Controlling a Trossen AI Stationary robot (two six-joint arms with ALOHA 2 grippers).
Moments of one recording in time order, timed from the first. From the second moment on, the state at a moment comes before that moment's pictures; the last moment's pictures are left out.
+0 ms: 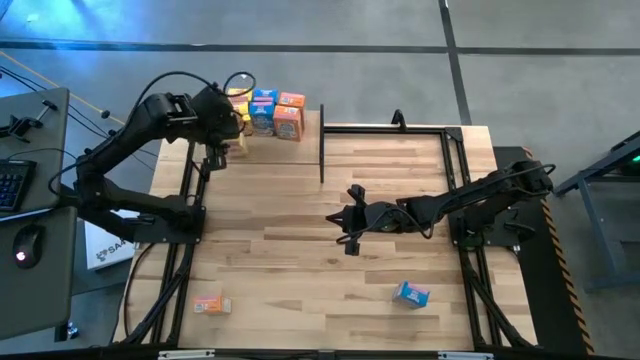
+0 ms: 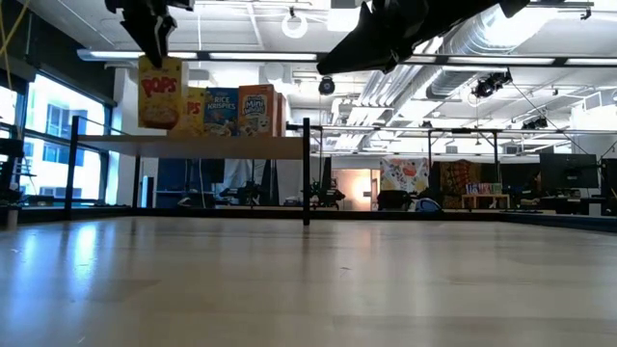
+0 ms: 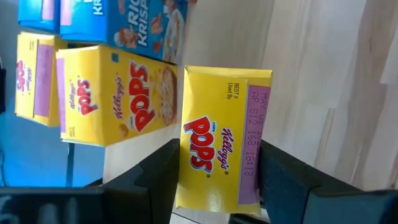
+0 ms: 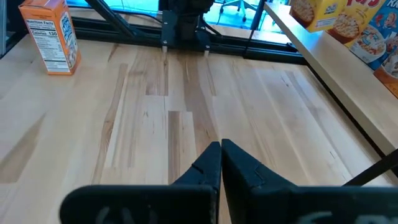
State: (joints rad) left arm 0.58 1.21 1.51 -1.45 -0.23 0.51; right arm 0.21 1.51 0.91 0.18 0.35 -0.03
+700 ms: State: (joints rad) left arm 0.62 1.24 1.51 -1.36 -0.25 0.52; right arm 0.21 1.51 0.91 0.18 0.33 -0.03
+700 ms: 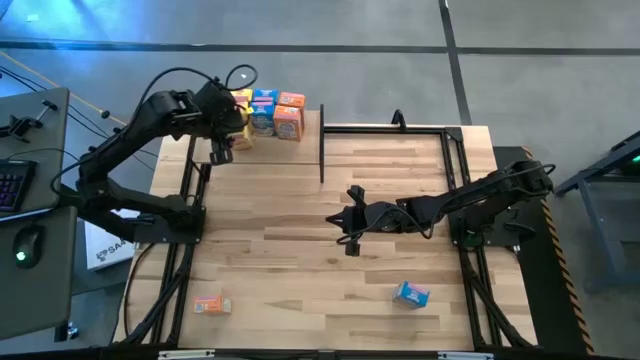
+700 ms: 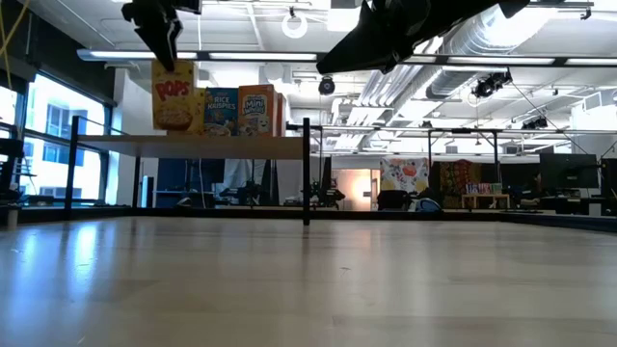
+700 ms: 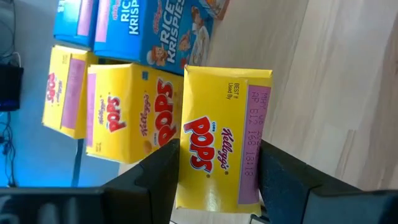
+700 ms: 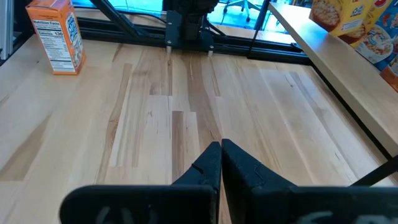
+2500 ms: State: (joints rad) left arm 0.55 1.07 1.34 -1.45 -0.39 0.09; right arm 0.21 1.51 0.91 0.18 0.32 -0.03
